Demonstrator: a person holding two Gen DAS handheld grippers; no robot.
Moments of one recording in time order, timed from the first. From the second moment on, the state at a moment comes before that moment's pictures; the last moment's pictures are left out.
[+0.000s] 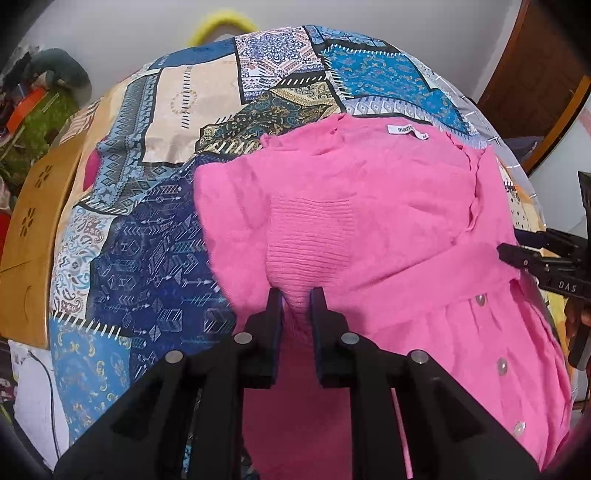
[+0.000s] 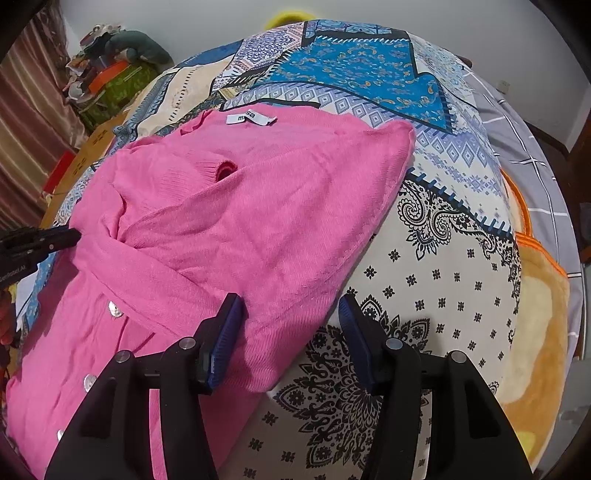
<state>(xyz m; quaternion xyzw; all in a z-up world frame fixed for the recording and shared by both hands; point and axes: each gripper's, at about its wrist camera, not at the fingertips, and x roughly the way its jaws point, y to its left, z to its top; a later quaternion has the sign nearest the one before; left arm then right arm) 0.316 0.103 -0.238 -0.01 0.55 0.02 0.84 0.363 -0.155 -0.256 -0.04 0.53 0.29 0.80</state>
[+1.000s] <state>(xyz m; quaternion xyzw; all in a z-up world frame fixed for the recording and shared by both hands) 0.360 0.111 -0.240 -0.02 0.52 0.05 0.85 0.359 -0.160 -0.261 -0.03 0.52 0.30 0.80</state>
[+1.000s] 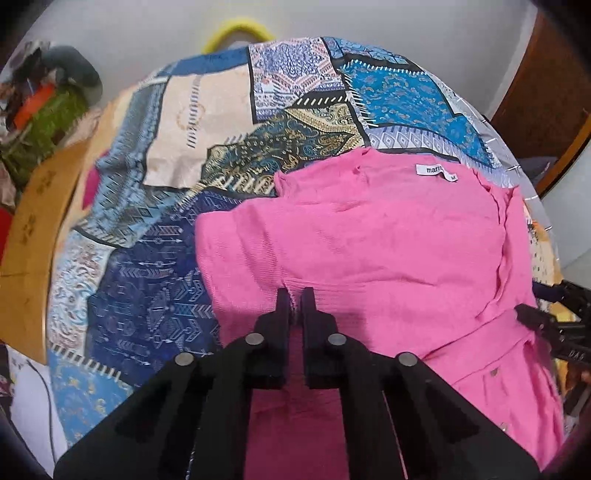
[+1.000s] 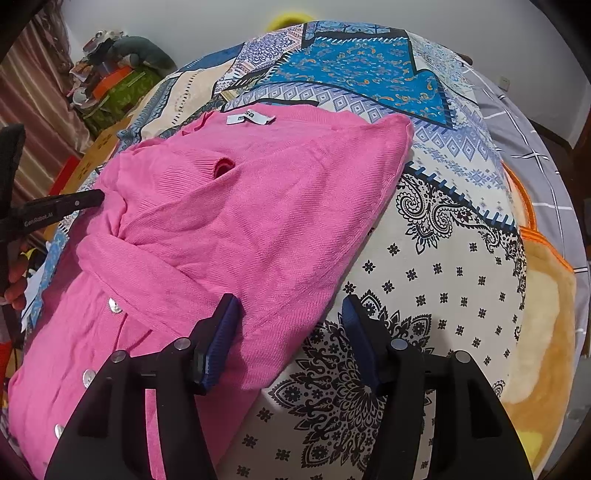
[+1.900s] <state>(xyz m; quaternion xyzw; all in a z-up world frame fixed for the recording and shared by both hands) 0.295 0.146 -0.184 -0.05 0.49 0.10 0.86 0.309 -0.167 -0.185 -0.10 0.46 0.28 0.83</state>
